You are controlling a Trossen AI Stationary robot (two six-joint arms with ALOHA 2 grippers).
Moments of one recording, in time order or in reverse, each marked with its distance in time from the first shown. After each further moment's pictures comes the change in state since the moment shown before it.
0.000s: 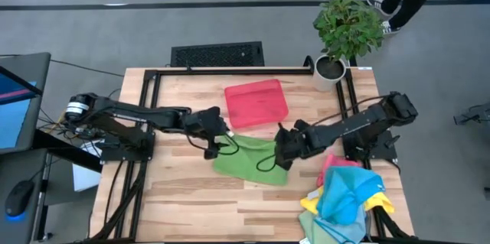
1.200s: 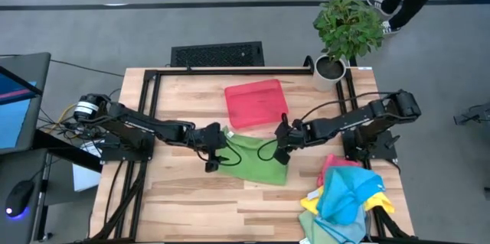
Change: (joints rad) left arm -0.092 0.117 -0.176 0.265 0.005 -0.168; right arm -0.141 -0.053 -0.240 0.403 -0.185 -0.057
